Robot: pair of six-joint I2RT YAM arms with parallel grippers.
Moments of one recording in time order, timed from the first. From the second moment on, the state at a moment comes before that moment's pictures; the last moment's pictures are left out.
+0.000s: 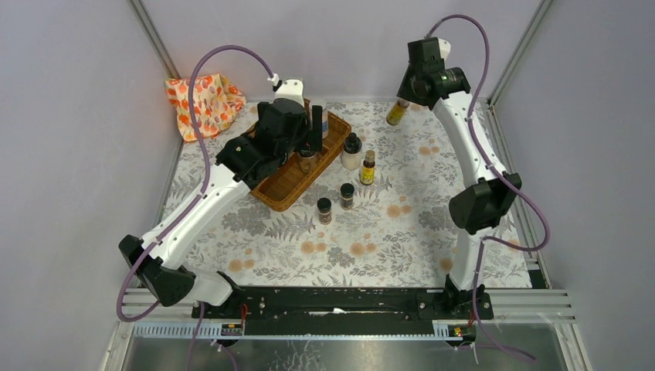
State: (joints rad) left arm -0.68 1.41 1.58 -0.68 -0.45 -0.32; right arm 0.30 1.96 2.20 -0.96 0.31 0.52
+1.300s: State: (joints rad) left arm -0.63 1.41 1.51 -0.67 -0.47 -0.32; right arm 0.61 1.99 2.39 -1.02 0.21 0.32
